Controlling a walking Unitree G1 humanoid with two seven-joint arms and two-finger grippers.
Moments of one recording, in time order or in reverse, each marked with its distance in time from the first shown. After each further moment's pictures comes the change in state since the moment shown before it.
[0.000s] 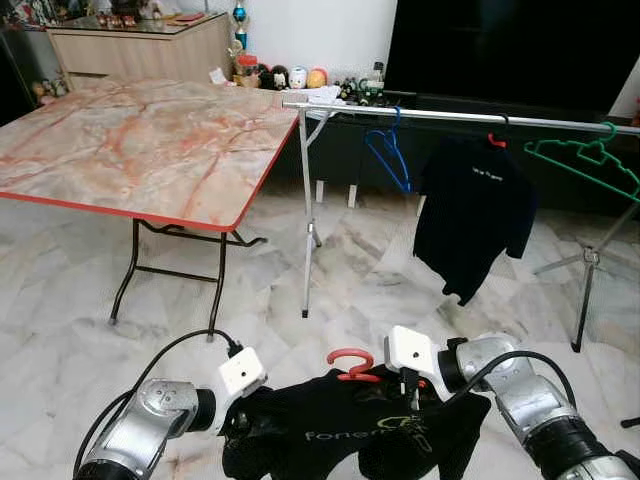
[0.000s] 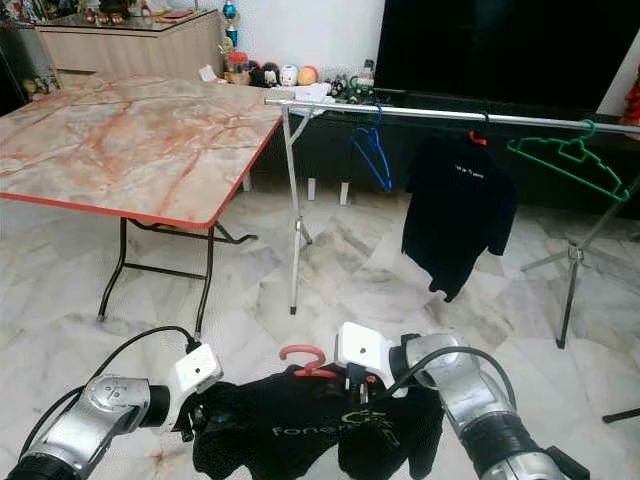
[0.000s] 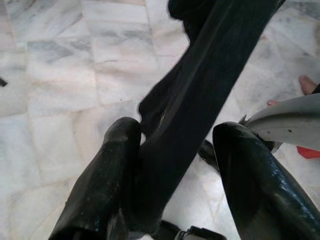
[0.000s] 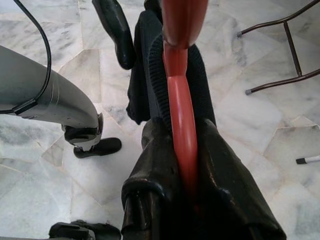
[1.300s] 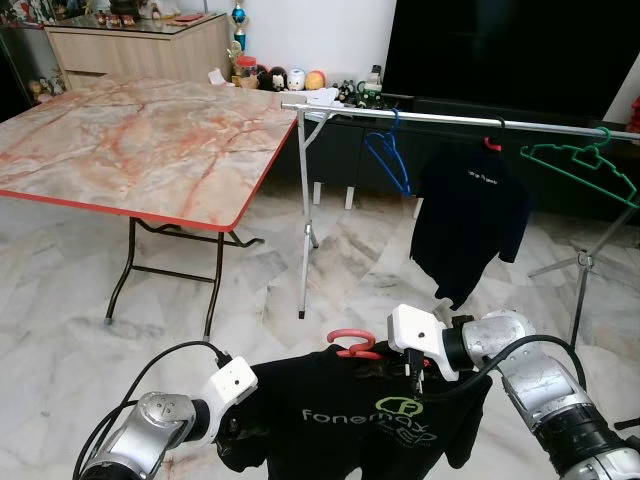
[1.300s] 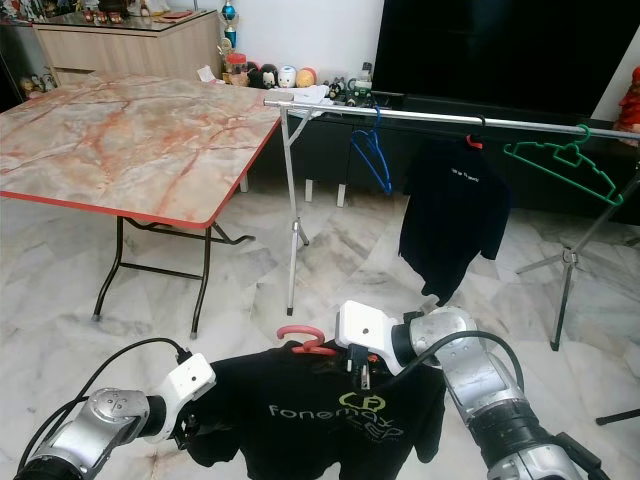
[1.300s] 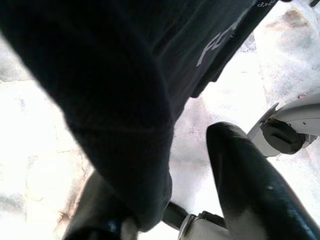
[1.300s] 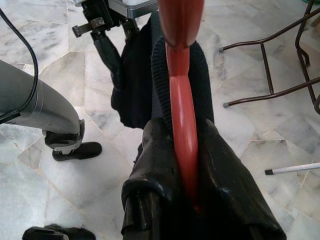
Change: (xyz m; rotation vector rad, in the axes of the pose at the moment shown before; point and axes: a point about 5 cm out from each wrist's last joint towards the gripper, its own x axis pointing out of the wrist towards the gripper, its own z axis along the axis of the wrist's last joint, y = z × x) left arm 0.008 0.006 -0.024 -0.051 0.084 0.120; right arm -0.015 -0.010 0.026 -0.080 -0.037 -0.045
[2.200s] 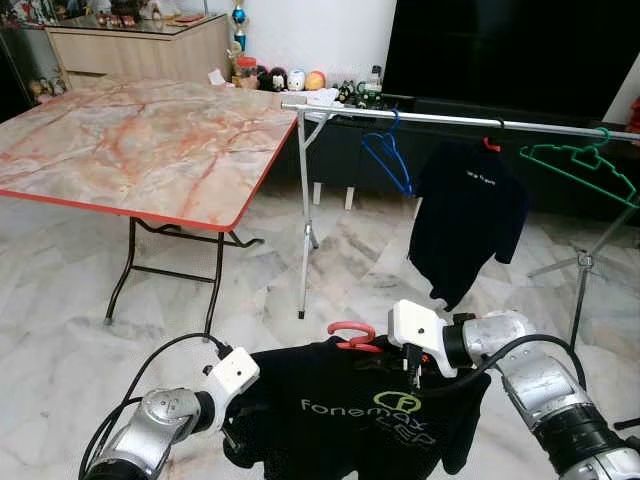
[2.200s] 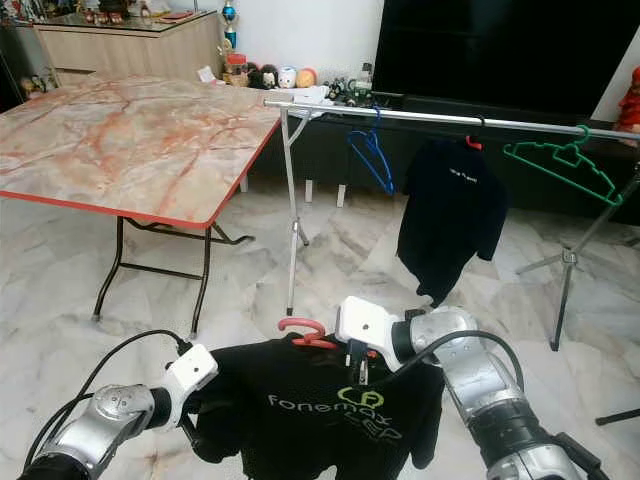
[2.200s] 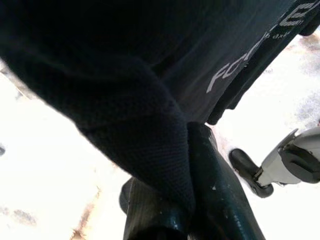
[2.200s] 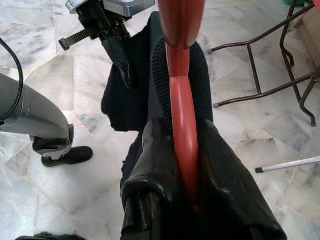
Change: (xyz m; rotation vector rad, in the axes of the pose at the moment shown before) left arm 0.004 0.004 0.009 0.006 -0.085 0.084; right arm 0.000 -0.003 0.000 0.002 -0.008 -0.054
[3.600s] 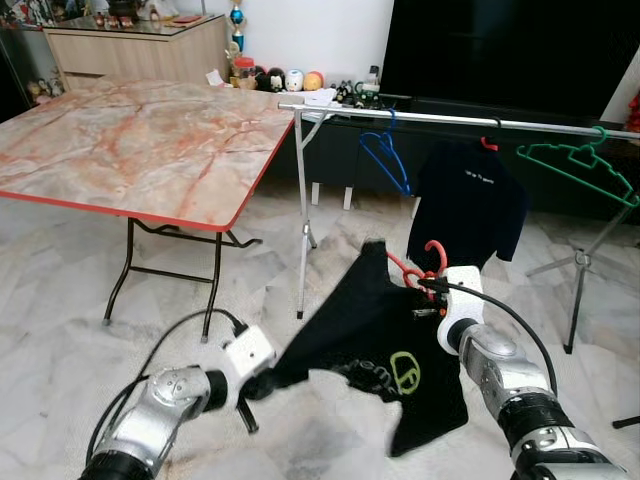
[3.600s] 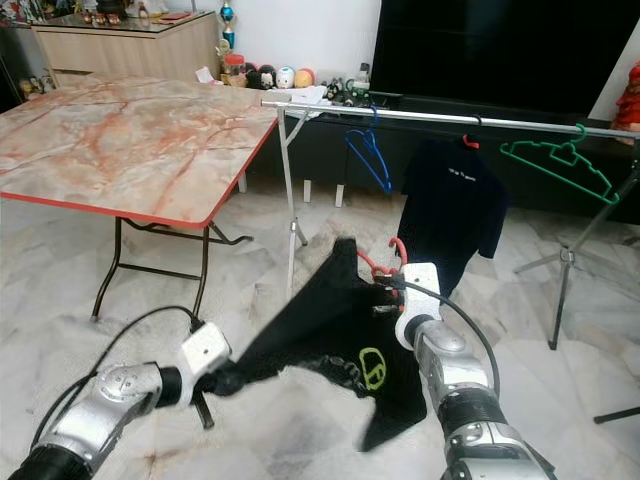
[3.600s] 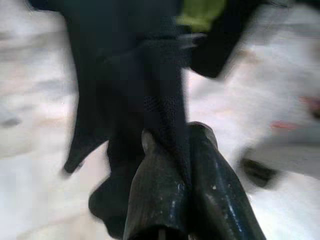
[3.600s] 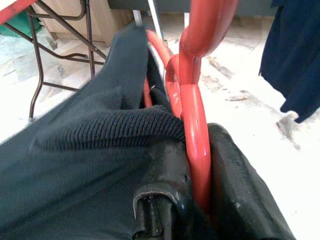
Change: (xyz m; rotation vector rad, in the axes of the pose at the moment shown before) left arm -0.010 -0.031 0.042 0.096 -0.117 -0.273; right arm 0.001 -0.036 -0.064 0.855 -0.035 -0.986
